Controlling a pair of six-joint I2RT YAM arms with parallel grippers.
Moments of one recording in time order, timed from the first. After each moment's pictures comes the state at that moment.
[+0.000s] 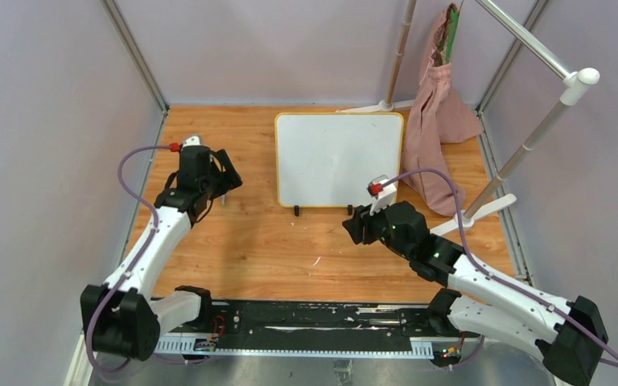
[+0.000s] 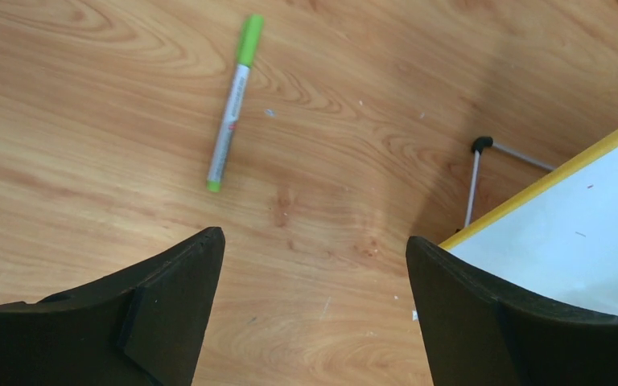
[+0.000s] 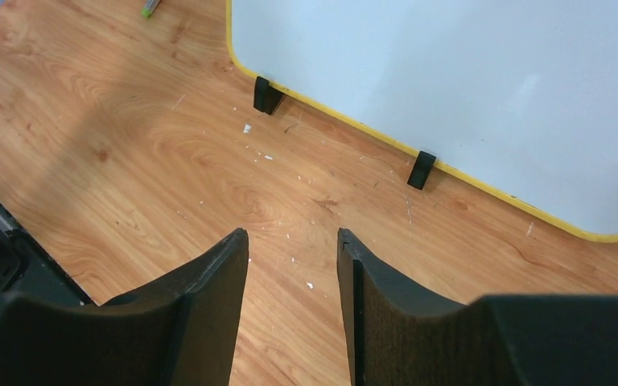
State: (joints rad) left arm -0.15 1.07 0.84 -0.40 -0.17 -0.53; right arm 0.86 0.87 0.55 -0.05 0.15 0.29
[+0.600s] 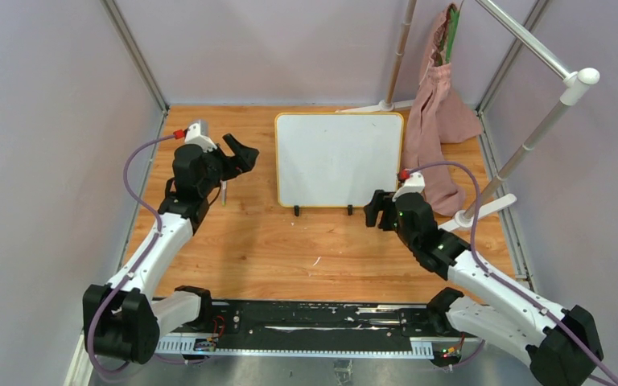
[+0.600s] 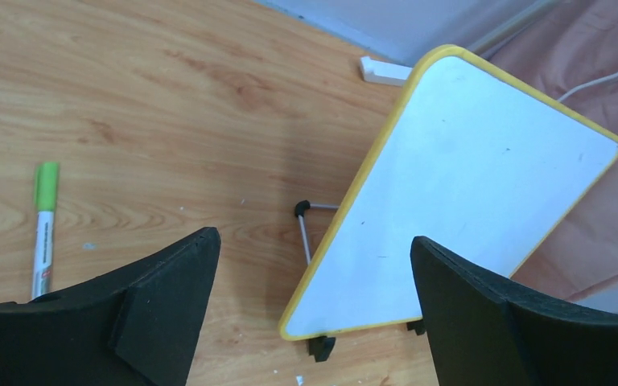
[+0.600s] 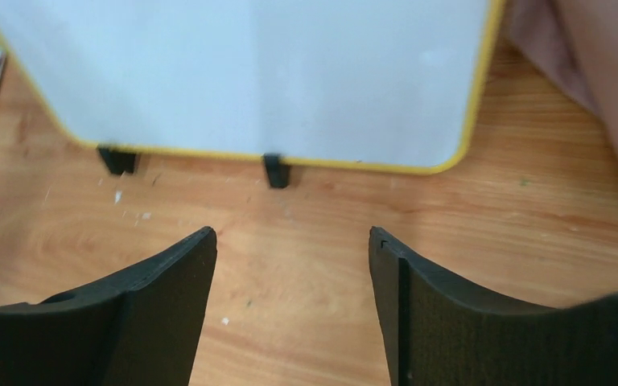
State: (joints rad) left arm -0.15 1.10 0.75 0.09 0.13 -0.57; right arm 0.72 0.85 0.52 -0.13 0.33 0.42
